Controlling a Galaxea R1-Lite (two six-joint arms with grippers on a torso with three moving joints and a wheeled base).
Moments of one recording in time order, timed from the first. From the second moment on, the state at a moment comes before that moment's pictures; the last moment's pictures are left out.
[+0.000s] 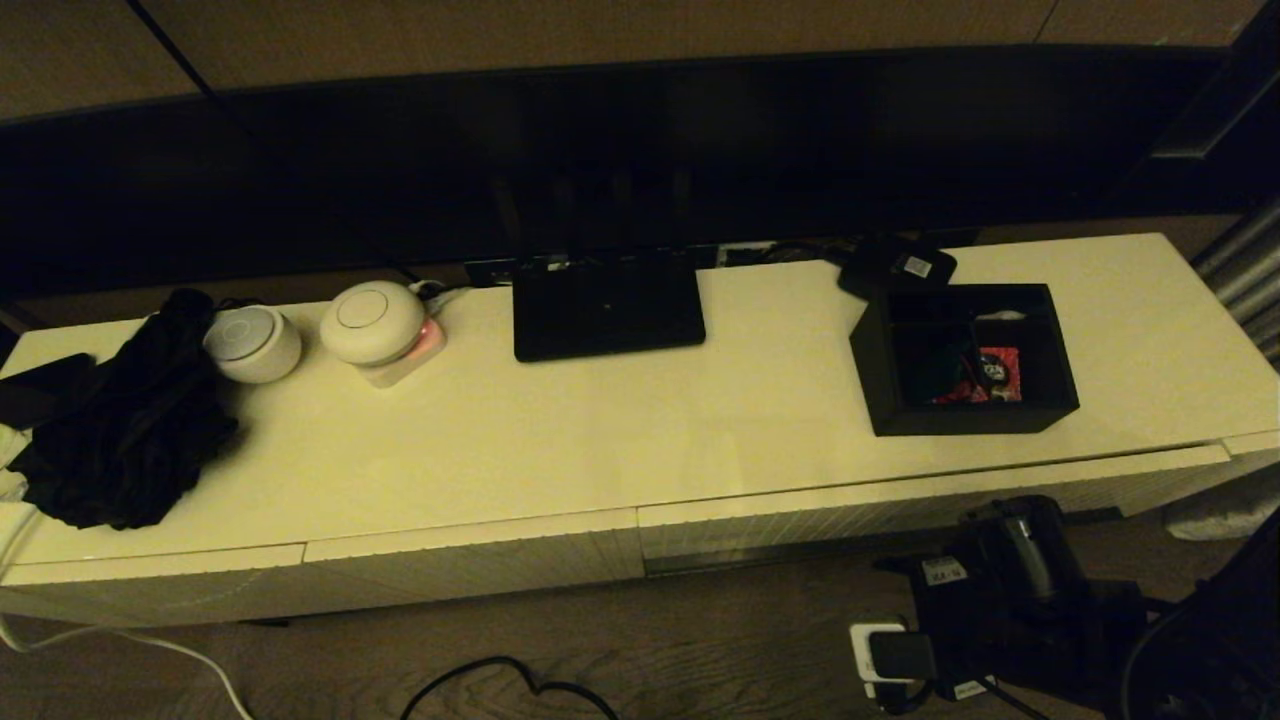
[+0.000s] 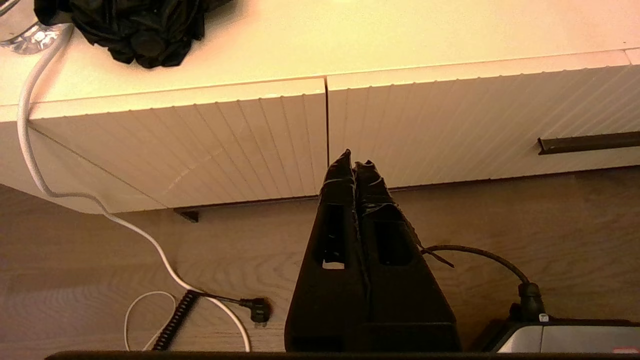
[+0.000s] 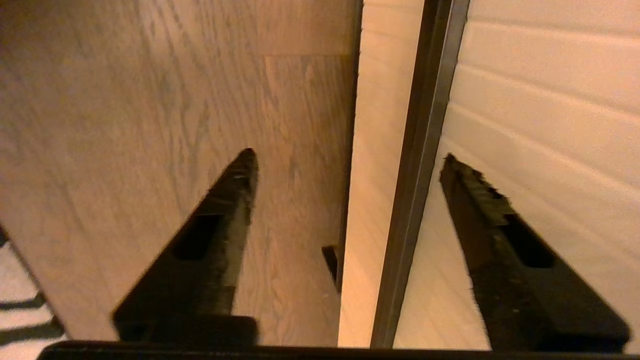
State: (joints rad) left arm 0.00 0.00 0.00 0.00 0.00 0.00; right arm 0.40 1.93 -0.46 -0.71 -0.08 -1.36
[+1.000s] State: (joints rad) left arm 0.00 0.00 0.00 0.00 0.00 0.00; right arm 0.38 2.14 -0.62 -0.79 -0.08 -1.29
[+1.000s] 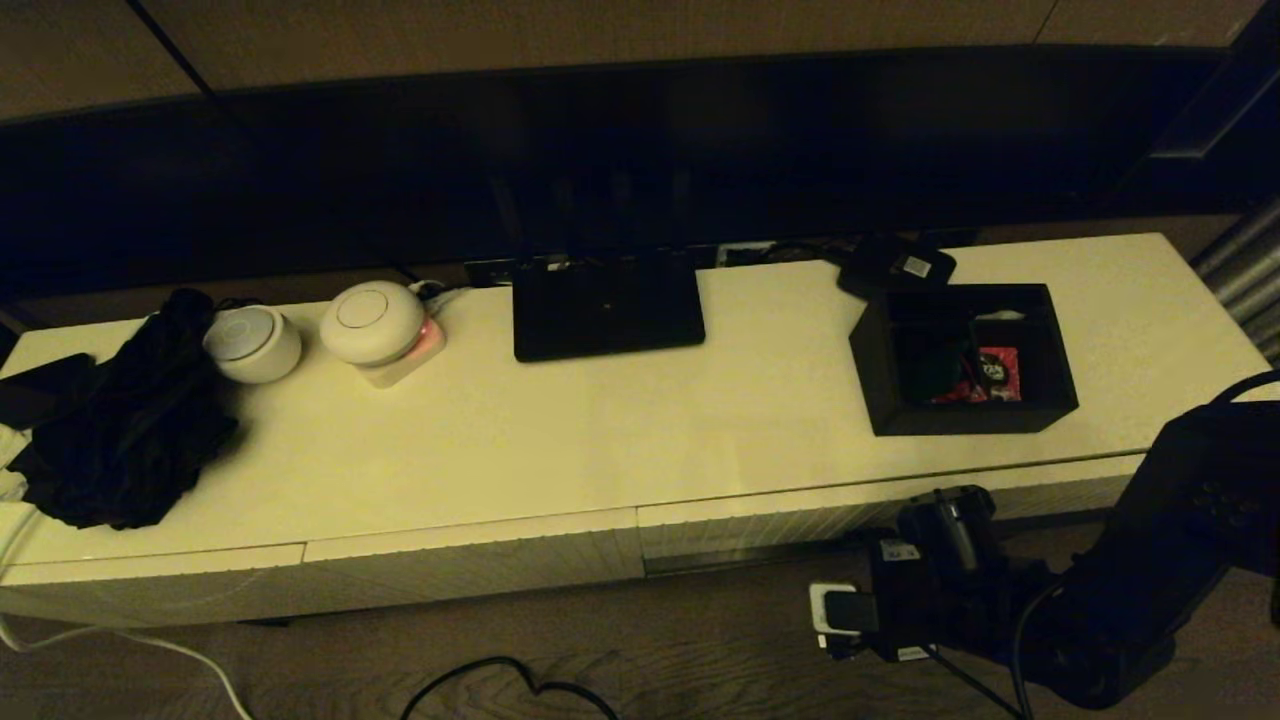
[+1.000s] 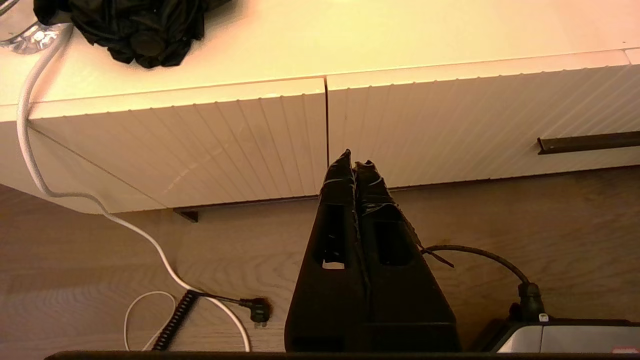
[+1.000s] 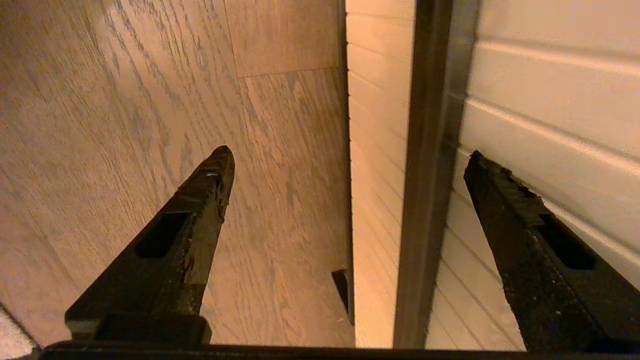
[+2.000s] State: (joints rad) left arm 0.00 0.00 0.00 0.00 0.00 0.00; right arm 0.36 2.19 -0.61 -0.80 -0.07 -1.29
